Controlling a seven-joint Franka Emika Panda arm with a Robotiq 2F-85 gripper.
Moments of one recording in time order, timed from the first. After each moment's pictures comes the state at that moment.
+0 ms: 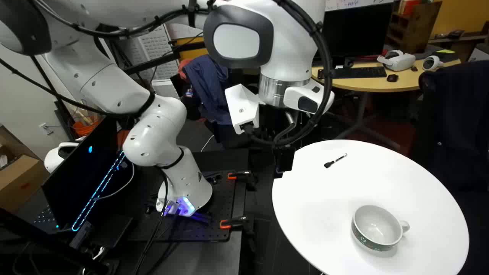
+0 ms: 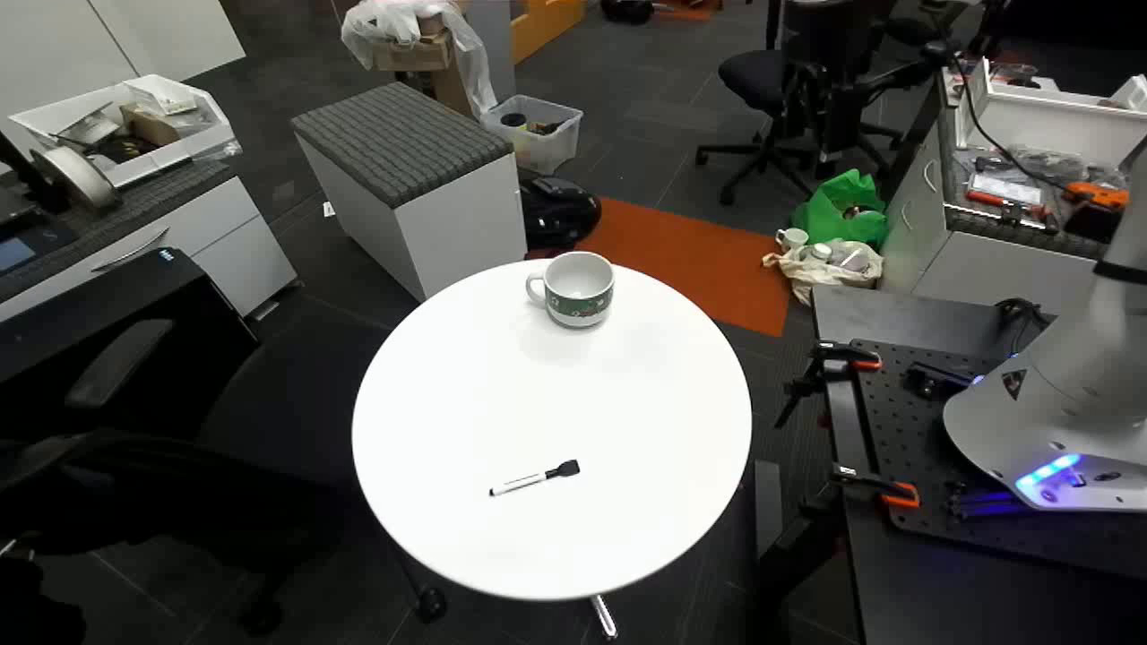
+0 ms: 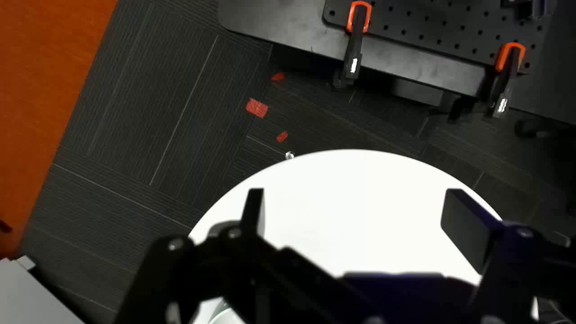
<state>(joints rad) -0.07 -0.50 -0.21 -2.48 -0.21 1.82 -0.44</state>
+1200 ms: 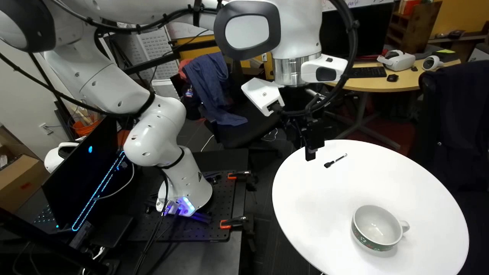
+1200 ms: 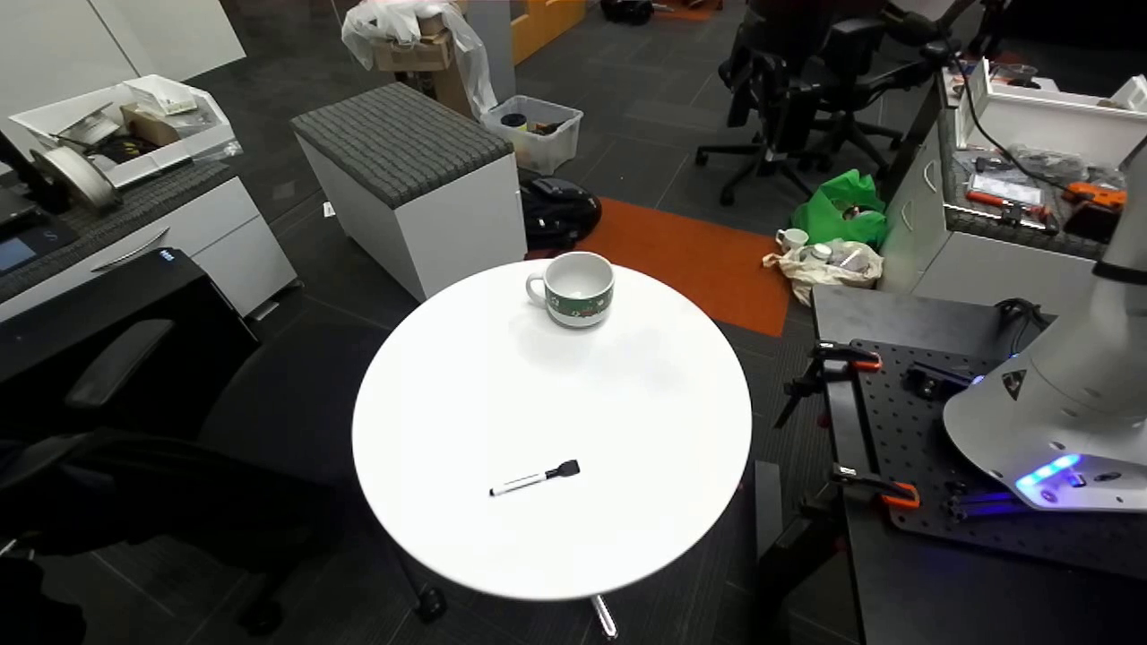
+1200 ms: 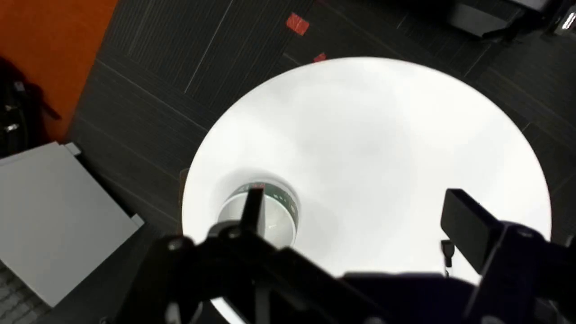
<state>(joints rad) -0.04 -0.50 -0.14 -2.49 -0.22 2.05 -0.43</state>
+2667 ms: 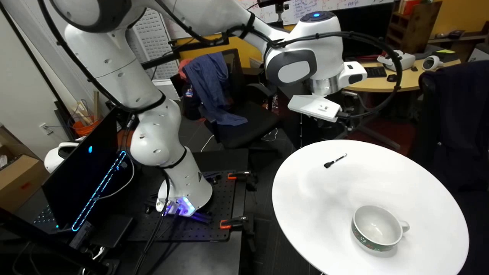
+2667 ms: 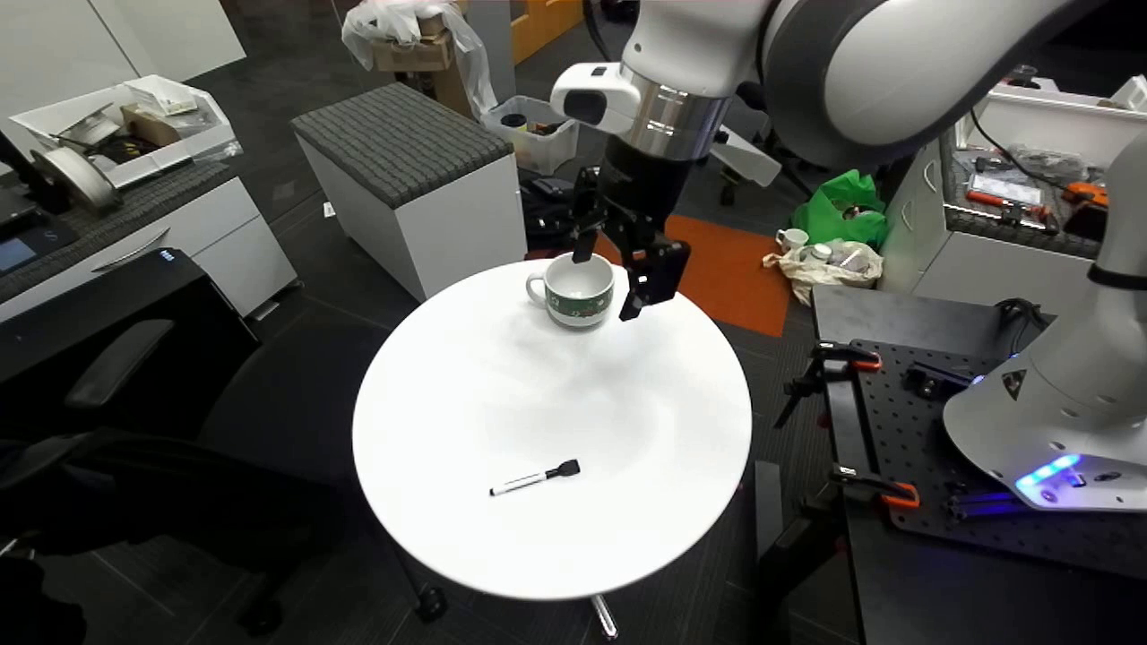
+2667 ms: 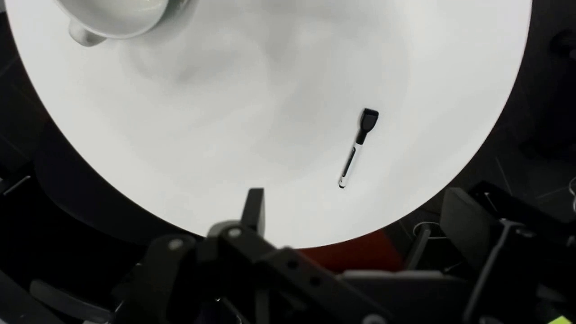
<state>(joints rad) 0.17 -0.13 -0.09 -2.44 0.09 2.55 -0.77</state>
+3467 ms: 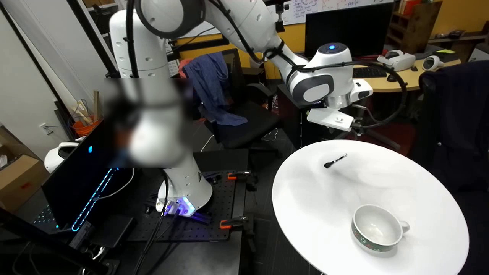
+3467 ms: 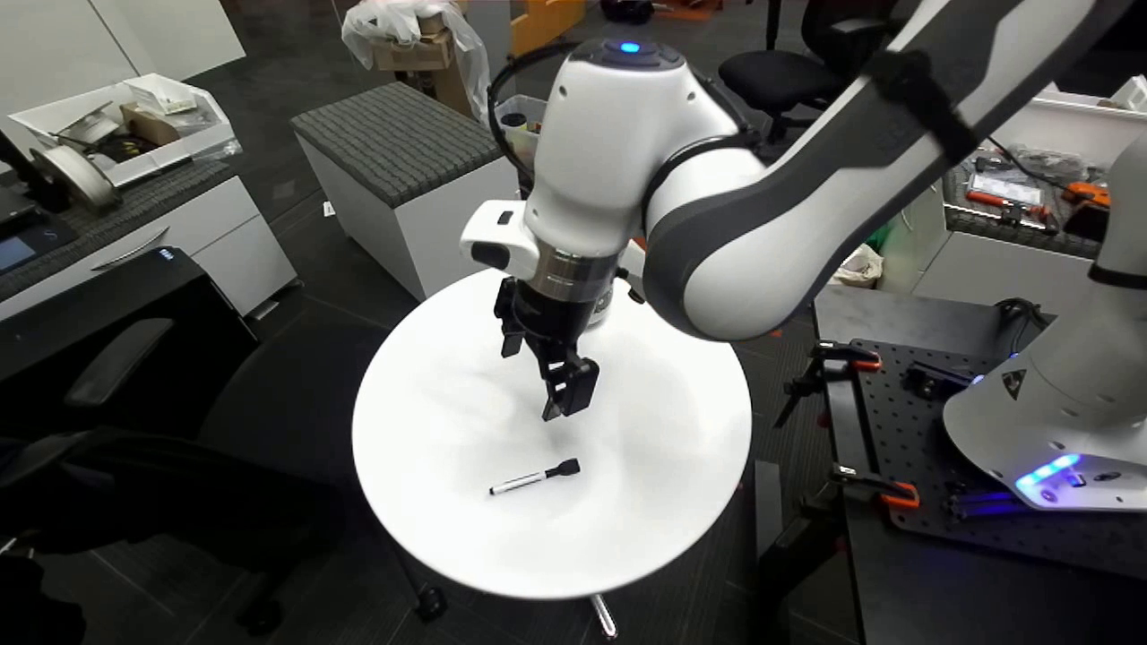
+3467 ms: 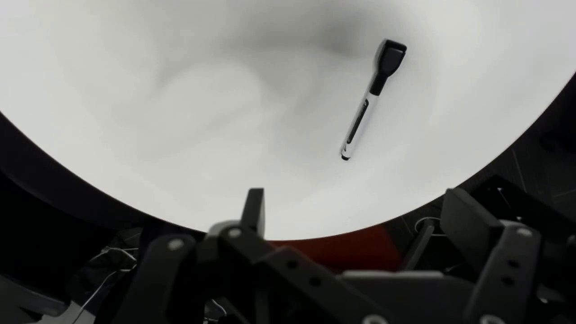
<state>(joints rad) 0.15 0.24 0.06 -2.26 0.07 2.78 -0.69</state>
